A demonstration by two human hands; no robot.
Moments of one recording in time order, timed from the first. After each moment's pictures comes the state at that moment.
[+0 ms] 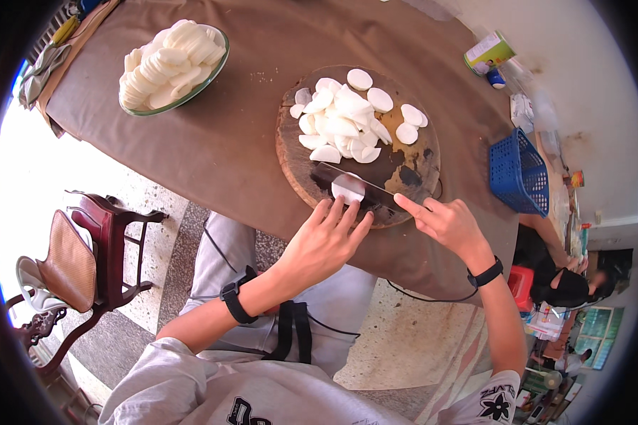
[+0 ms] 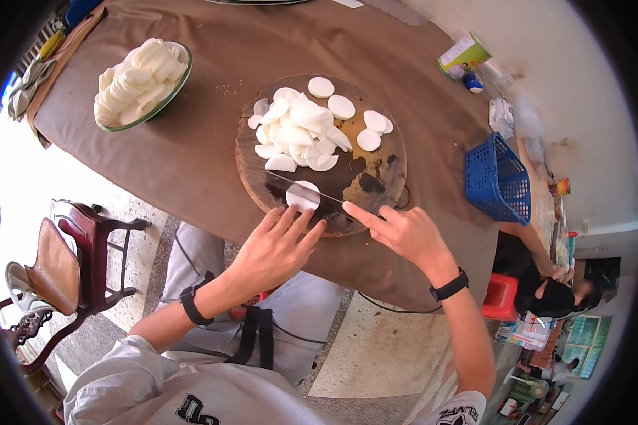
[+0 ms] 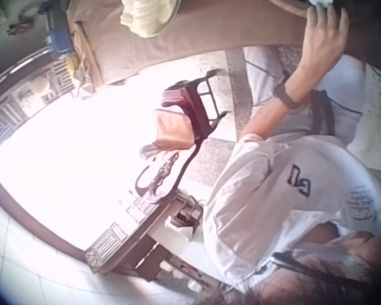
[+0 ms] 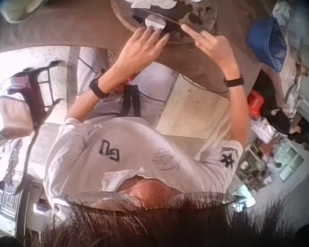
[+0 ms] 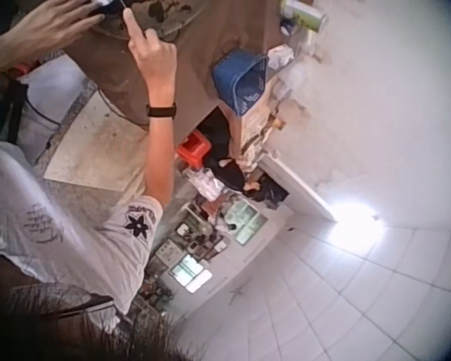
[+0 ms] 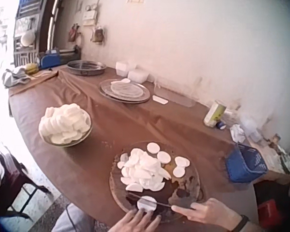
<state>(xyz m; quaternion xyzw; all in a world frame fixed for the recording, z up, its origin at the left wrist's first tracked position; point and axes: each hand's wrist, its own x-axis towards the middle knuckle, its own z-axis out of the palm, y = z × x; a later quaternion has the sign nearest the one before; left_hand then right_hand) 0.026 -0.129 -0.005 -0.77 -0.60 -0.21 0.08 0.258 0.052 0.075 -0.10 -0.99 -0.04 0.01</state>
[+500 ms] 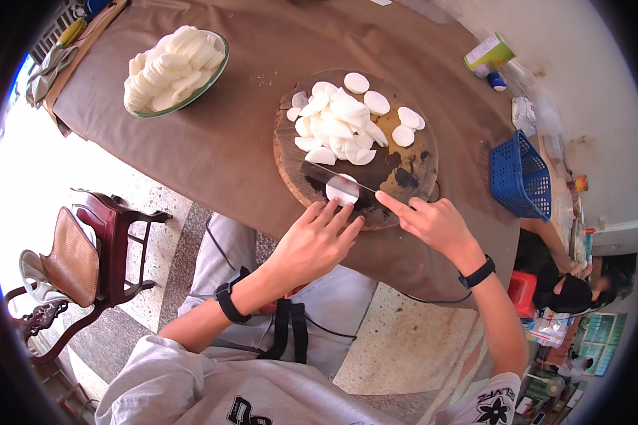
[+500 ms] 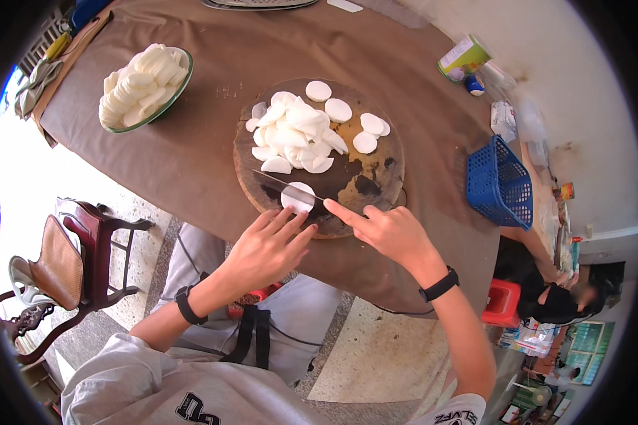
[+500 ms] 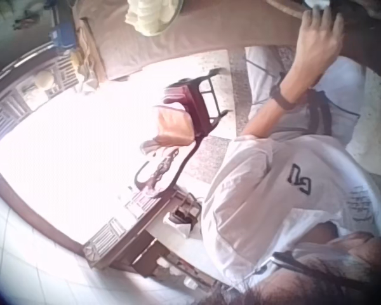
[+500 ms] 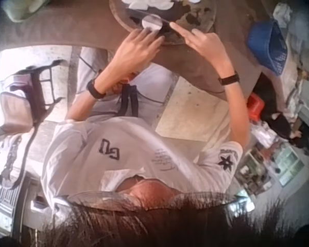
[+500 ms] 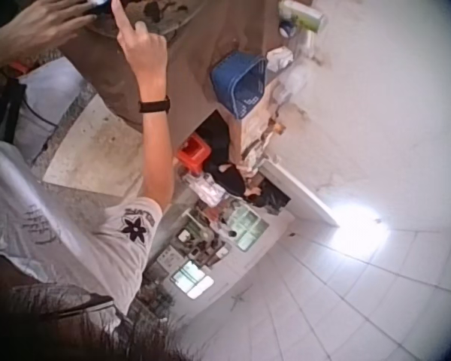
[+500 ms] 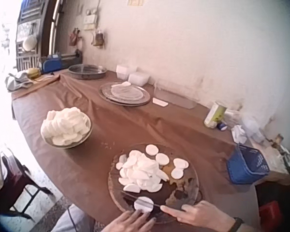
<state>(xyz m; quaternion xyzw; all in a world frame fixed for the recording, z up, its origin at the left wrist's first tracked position) 0.025 -0.130 -0.009 -0.77 -0.58 -0.26 0.05 0.244 0.050 0.067 -0.10 -0.99 -0.02 0.02</state>
